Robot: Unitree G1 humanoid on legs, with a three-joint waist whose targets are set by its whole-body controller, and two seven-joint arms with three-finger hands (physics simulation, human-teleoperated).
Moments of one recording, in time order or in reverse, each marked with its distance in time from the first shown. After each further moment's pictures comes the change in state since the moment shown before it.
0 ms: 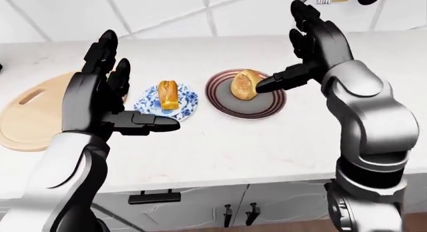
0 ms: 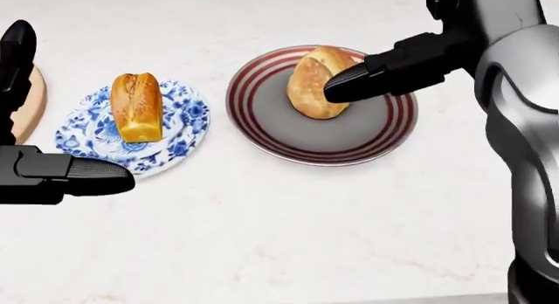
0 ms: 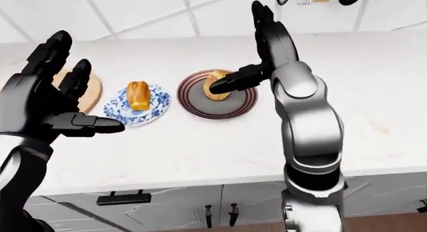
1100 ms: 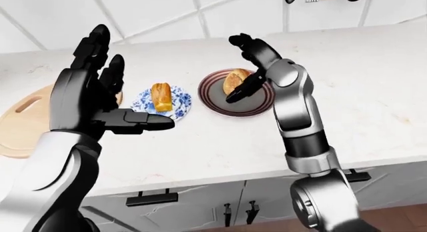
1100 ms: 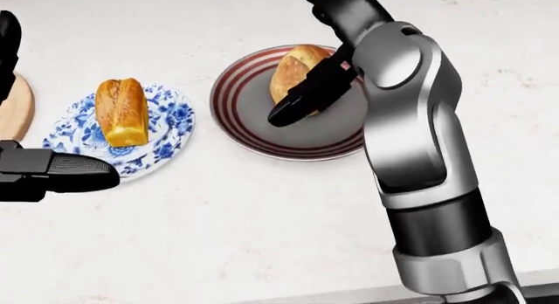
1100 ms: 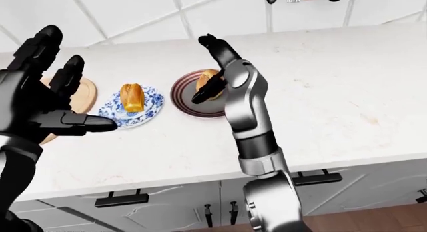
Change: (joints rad) left arm -0.015 0.063 0.048 -0.007 -0.134 0.019 0.071; right arm -0.138 0.276 0.070 0.606 -0.693 -0.468 0.387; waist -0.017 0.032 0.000
